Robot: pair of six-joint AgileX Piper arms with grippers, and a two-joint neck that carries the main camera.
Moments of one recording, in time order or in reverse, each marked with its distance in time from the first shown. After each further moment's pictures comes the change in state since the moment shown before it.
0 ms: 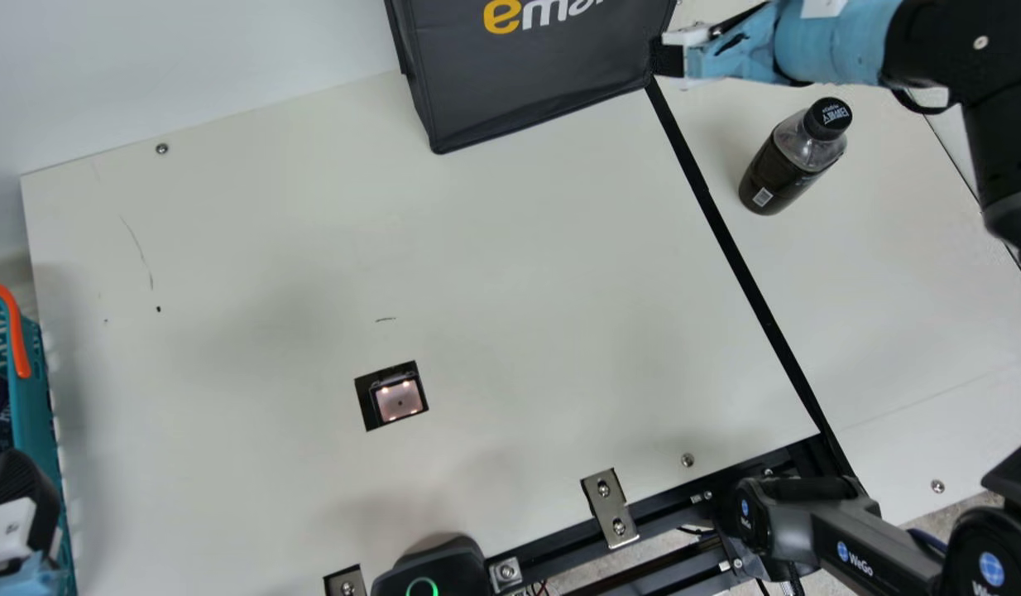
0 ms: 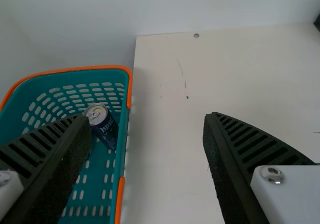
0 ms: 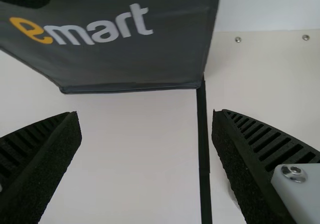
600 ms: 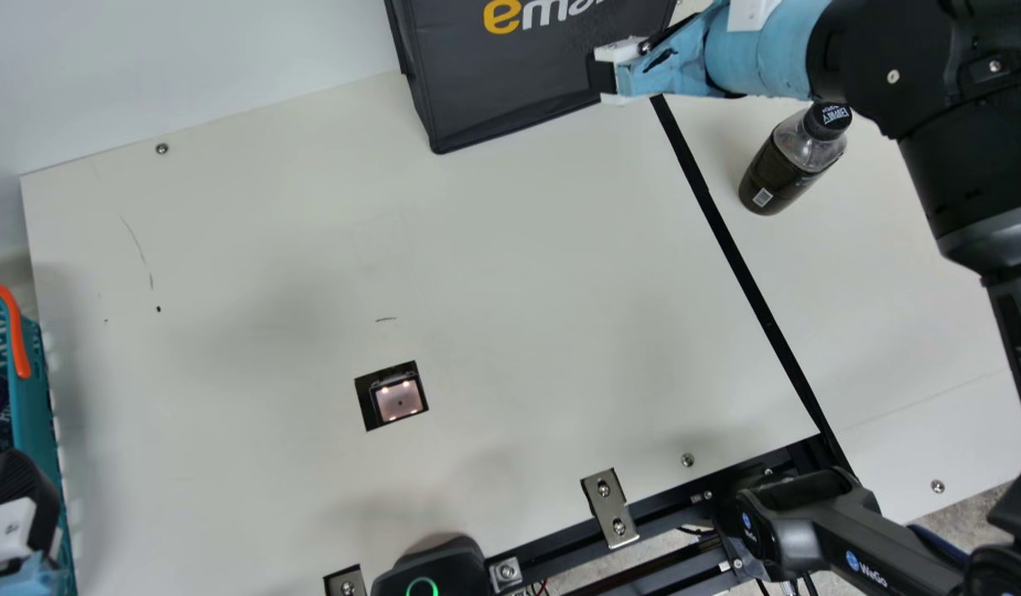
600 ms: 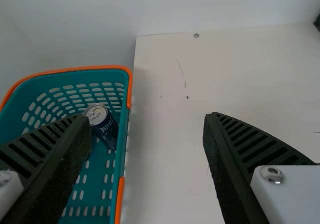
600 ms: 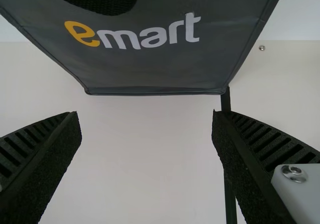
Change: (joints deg) left arm 0.0 0.0 0.0 0.0 0.0 0.0; right arm 11.8 -1.5 -0.5 -8.7 -1.5 12.3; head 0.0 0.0
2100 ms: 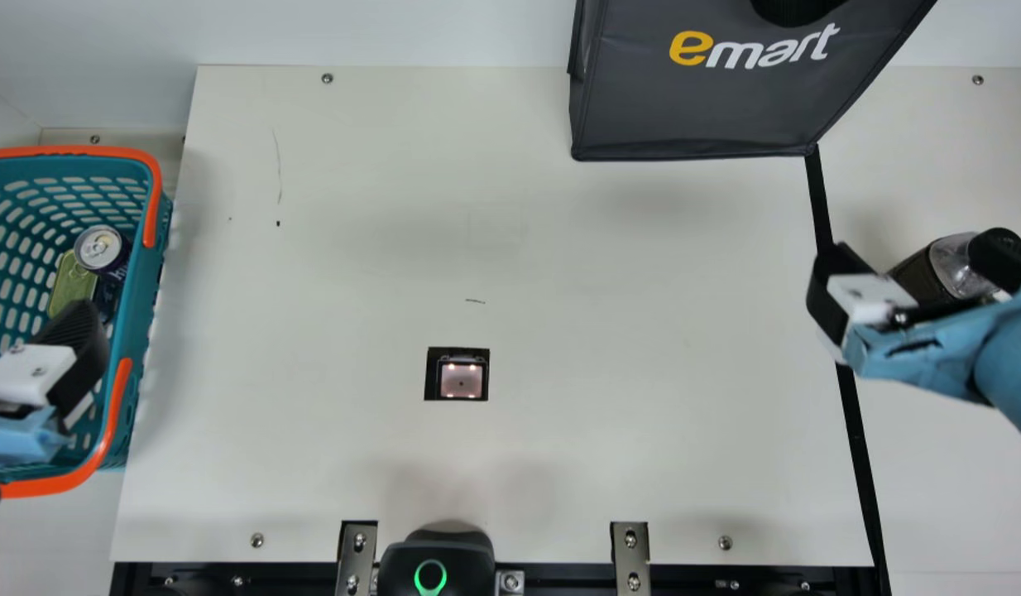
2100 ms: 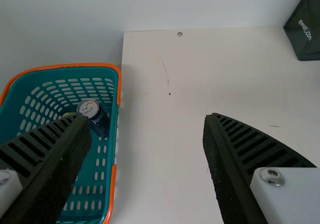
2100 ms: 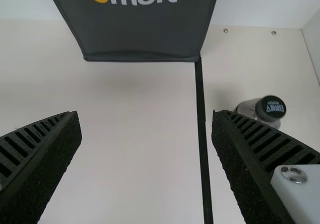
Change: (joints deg) left arm -6.2 9.8 -24.4 3.1 20.9 -7.4; right arm 3.3 -27.2 8.7 -10.0 13.7 6.1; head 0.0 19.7
